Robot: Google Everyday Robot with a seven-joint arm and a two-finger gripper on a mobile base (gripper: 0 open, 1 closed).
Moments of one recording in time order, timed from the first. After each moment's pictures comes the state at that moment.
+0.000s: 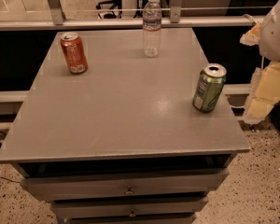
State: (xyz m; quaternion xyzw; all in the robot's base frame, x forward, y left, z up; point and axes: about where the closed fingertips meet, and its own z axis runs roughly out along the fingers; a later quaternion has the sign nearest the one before) arm 0.438 -0.216 0.980 -0.60 0.78 -0.04 0.17
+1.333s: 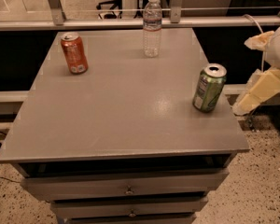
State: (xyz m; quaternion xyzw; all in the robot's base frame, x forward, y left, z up) arm 0.488 -0.236 0.949 -0.55 0.78 0.03 0.29
